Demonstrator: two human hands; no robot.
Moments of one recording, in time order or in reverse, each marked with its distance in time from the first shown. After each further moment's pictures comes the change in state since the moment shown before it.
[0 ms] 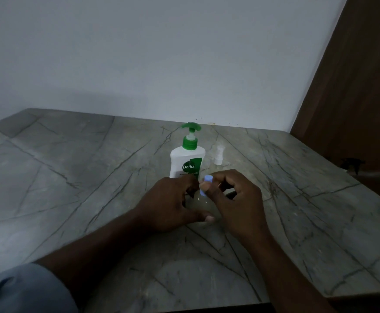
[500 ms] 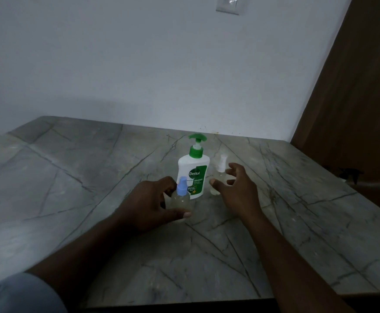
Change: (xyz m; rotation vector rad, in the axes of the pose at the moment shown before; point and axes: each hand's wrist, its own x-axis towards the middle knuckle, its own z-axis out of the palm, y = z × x) left_hand -0.029 -0.027 -0.040 0.033 0.059 -0.098; right_hand 0.050 0.044 0.014 -0.234 -0.034 0.357
